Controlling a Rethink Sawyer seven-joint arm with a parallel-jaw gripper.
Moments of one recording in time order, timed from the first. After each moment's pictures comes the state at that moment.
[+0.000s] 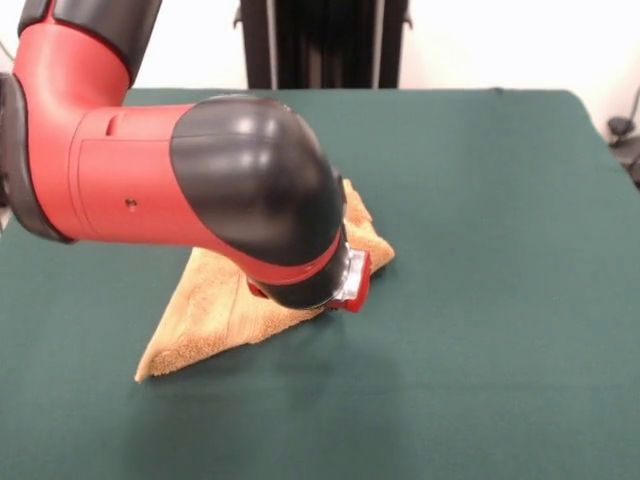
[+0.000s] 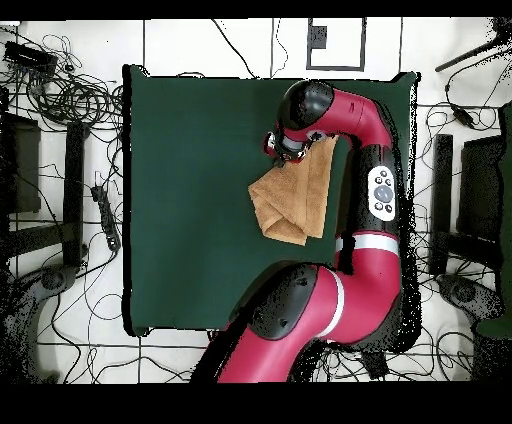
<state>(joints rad) -0.36 0.00 0.42 0.57 -0.37 1.52 1.86</state>
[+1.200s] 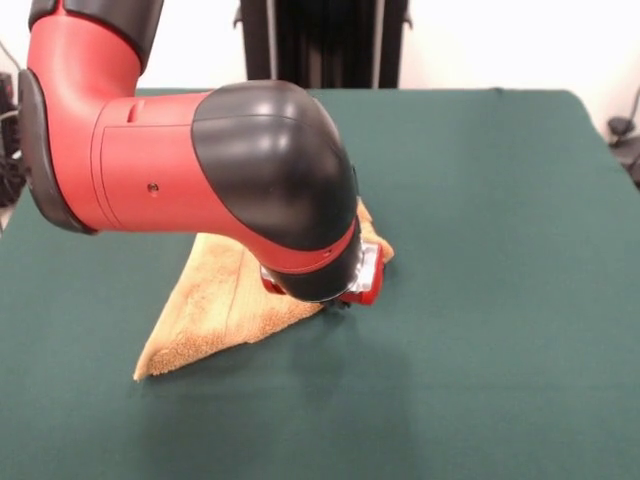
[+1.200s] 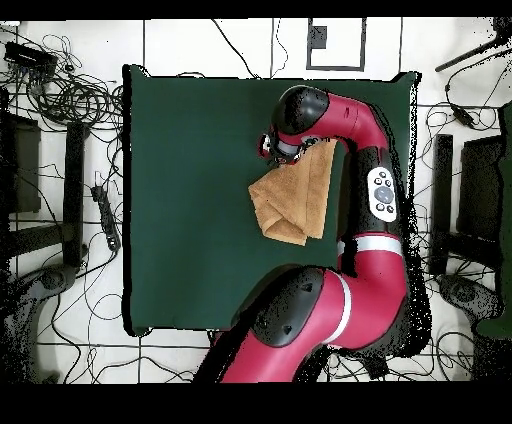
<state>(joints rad) -0.37 -0.04 0.42 0.67 -0.35 1.44 1.86</state>
